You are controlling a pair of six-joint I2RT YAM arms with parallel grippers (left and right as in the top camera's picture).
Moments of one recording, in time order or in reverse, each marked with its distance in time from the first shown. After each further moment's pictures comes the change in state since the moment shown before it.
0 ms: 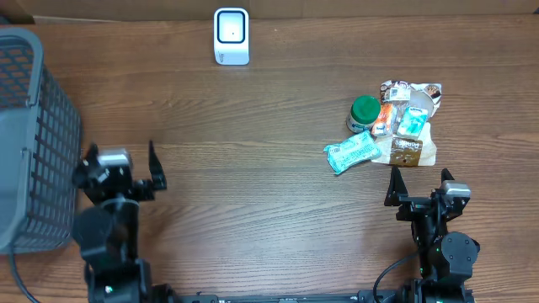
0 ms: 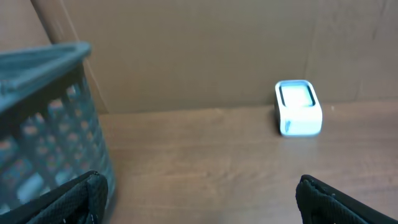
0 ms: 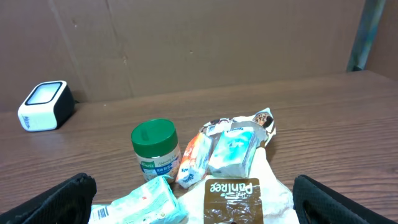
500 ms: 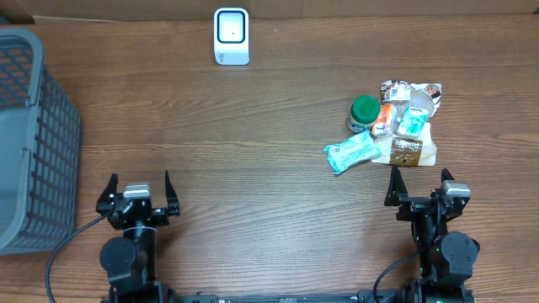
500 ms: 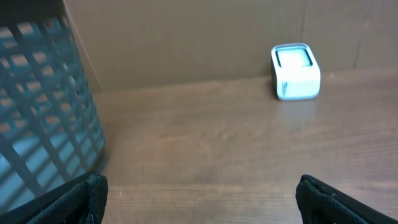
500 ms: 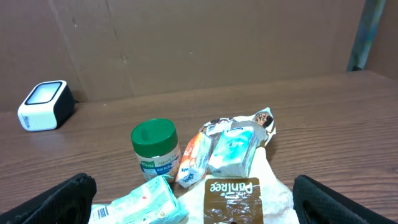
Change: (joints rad) left arm -0.003 -0.326 -0.329 -0.002 0.000 0.021; right arm 0.000 0.001 0.000 0.000 0.000 0.000
